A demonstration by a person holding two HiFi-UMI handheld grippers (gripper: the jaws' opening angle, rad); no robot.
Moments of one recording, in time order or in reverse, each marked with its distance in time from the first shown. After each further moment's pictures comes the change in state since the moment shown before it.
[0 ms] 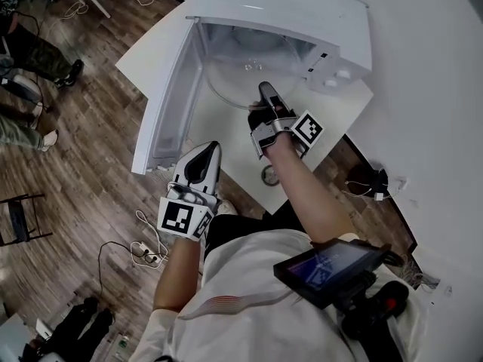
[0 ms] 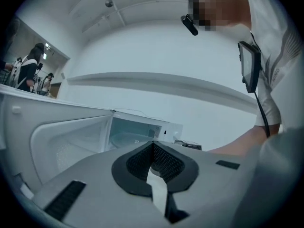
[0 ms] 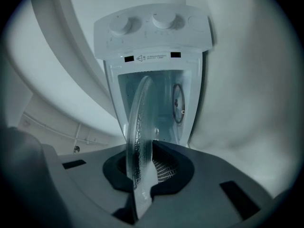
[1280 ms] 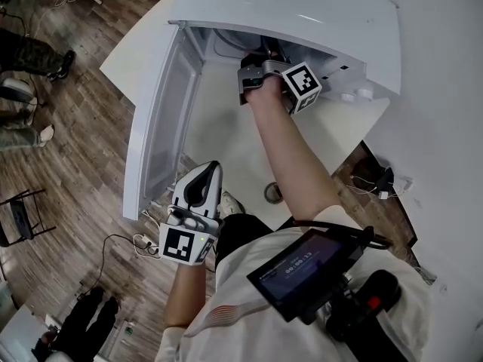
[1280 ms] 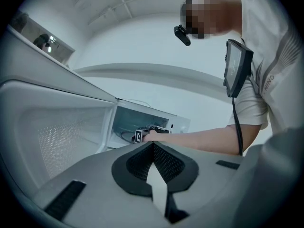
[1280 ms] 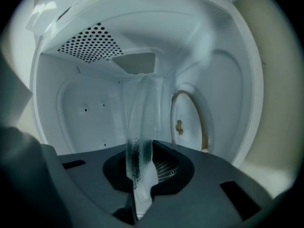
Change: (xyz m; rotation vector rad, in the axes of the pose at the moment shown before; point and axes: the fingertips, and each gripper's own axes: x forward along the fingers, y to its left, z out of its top) left arm 0.037 0.026 -0.028 -0.059 0.067 0.033; right arm 0.152 -0.043 0.081 0.030 -0.268 -0.075
